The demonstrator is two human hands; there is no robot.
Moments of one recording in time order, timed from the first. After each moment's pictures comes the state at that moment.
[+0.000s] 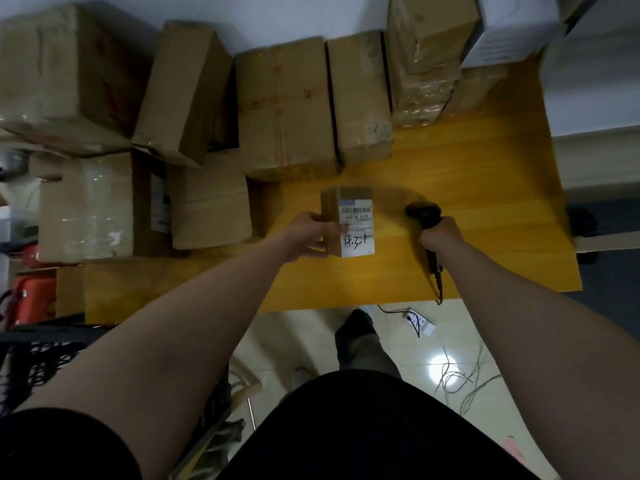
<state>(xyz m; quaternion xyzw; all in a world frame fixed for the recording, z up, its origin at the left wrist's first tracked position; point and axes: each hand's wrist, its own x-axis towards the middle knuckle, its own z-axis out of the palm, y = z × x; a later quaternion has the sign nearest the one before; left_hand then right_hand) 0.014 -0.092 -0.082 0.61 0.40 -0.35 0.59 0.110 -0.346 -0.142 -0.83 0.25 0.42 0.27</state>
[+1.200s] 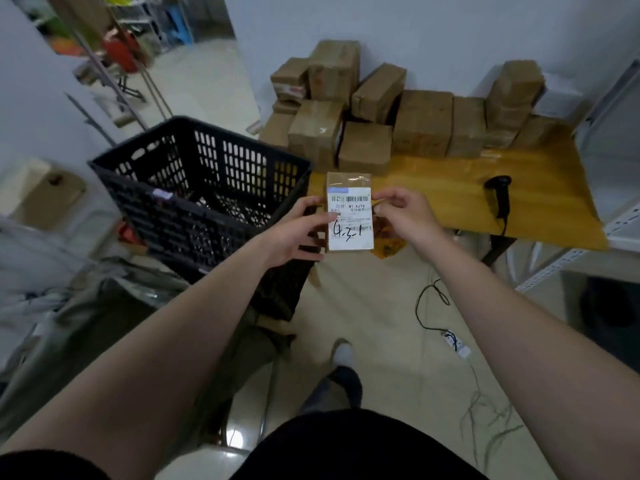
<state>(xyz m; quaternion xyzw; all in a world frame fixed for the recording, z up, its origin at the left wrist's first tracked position) -0.607 -0.119 0.133 0.64 0.35 -0.04 0.68 -0.452 -0.291 0.129 -0.74 -0.18 0.30 0.57</state>
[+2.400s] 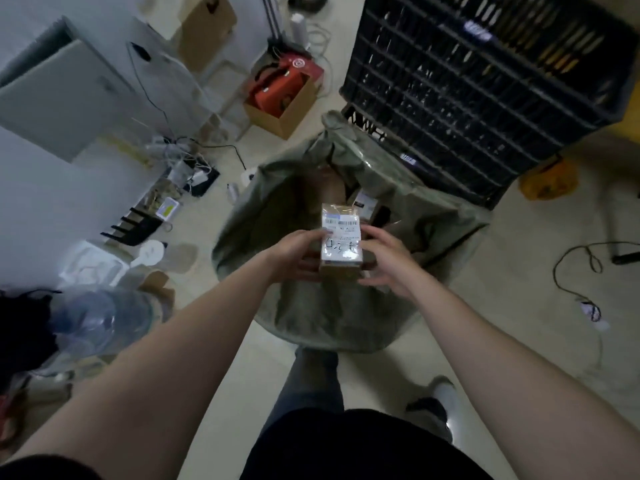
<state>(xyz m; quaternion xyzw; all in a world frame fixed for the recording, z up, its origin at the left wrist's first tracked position) -1.136 0.091 -0.033 0.42 0.58 -0.06 0.70 -0.971 -0.029 -0.043 -0.67 -0.08 0.61 0.42</state>
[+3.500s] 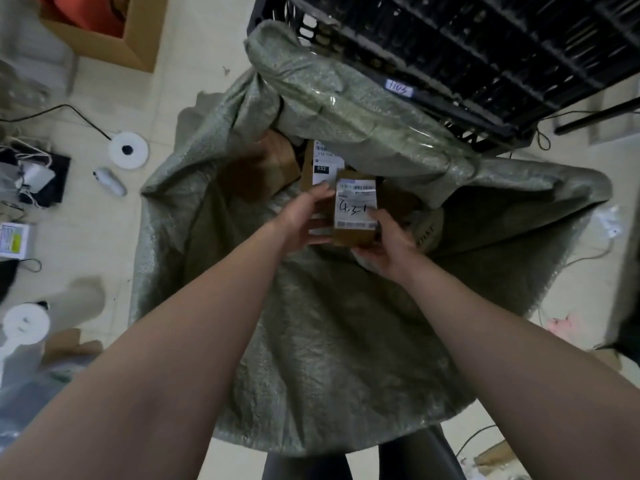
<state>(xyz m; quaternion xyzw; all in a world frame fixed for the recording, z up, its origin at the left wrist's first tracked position) -1.022 0.242 -0.276 0.34 0.46 -0.21 0.79 -0.941 0.072 -0.267 -0.63 0.35 0.45 0.52</state>
